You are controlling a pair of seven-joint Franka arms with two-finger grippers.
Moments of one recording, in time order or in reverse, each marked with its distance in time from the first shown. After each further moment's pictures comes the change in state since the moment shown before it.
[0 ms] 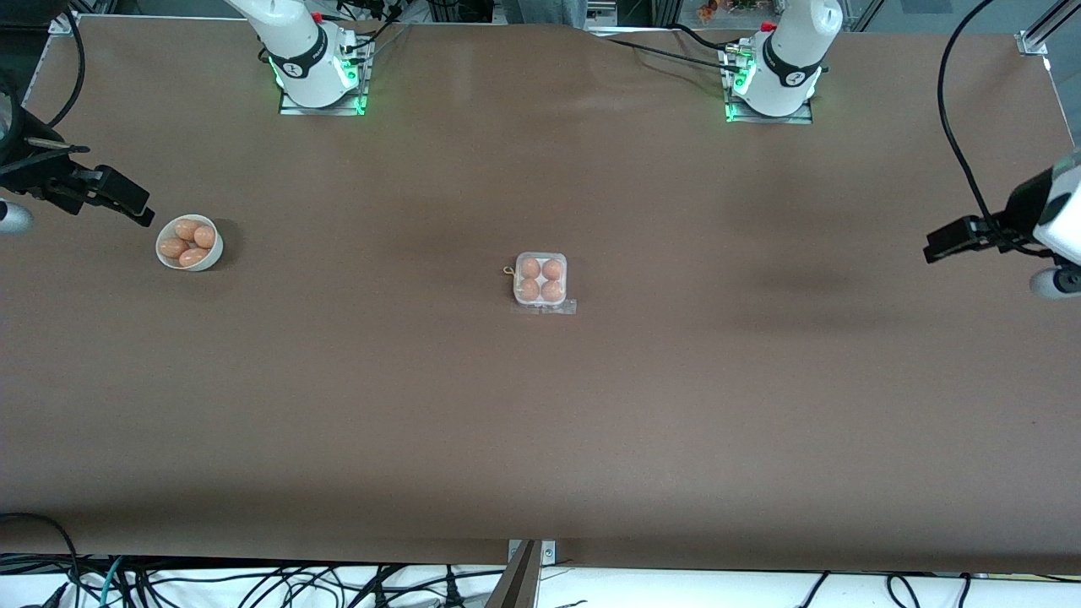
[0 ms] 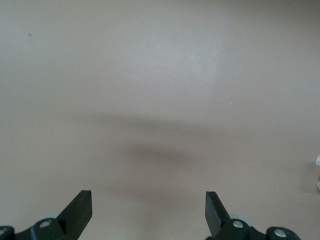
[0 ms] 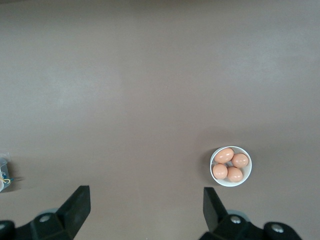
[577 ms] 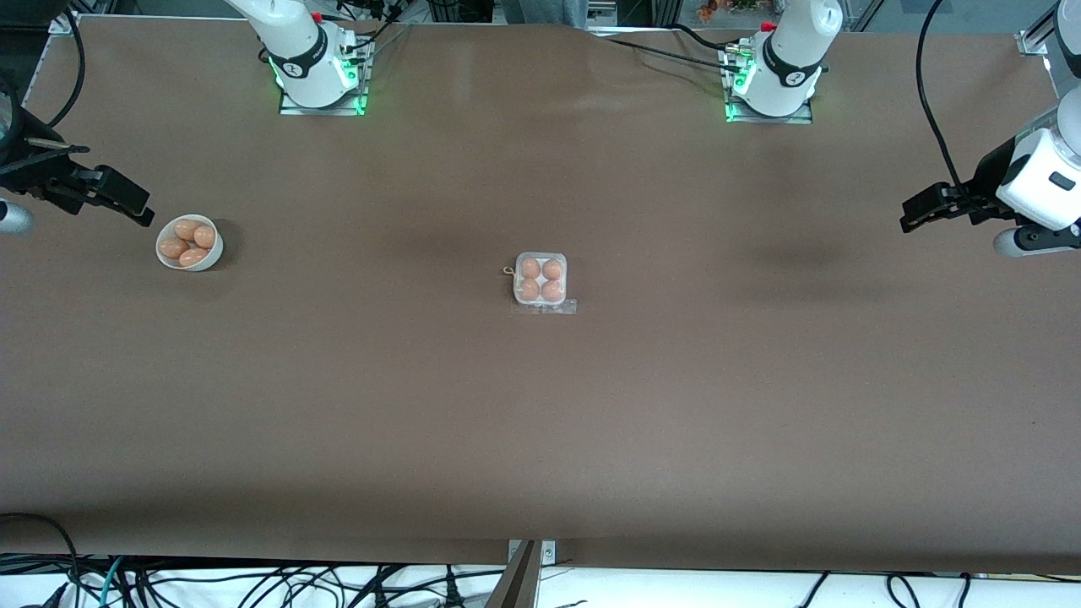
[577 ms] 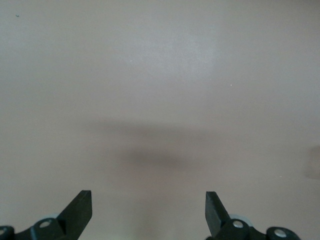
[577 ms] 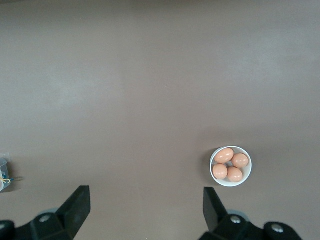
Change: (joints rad) left arm 0.000 -0.138 -0.008 -0.215 0.000 0.084 0.000; right arm 0.000 0.000 0.000 0.000 0.000 0.000 0.000
